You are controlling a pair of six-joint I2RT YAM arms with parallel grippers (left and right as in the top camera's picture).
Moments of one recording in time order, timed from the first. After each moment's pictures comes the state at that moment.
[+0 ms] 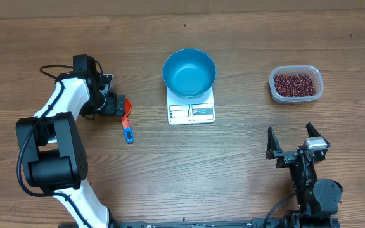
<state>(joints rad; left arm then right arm) 0.11 1.99 1.31 -0.76 0.07 0.16 -0.04 0.01 0.02 -0.02 -0.14 -0.01</state>
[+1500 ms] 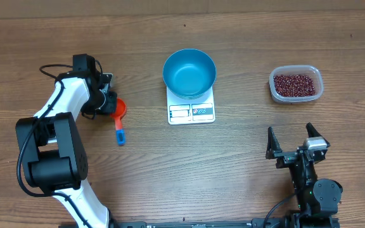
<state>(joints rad) 0.11 1.99 1.32 -0.76 0.08 0.15 -0.04 0.01 0.02 -0.02 -0.14 -0.01</state>
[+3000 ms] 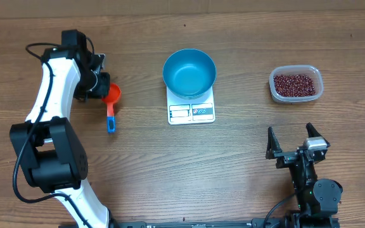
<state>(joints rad) 0.11 1.99 1.63 -1.07 0.07 0.13 -0.04 0.01 0.02 -0.02 -0.14 -0.01</state>
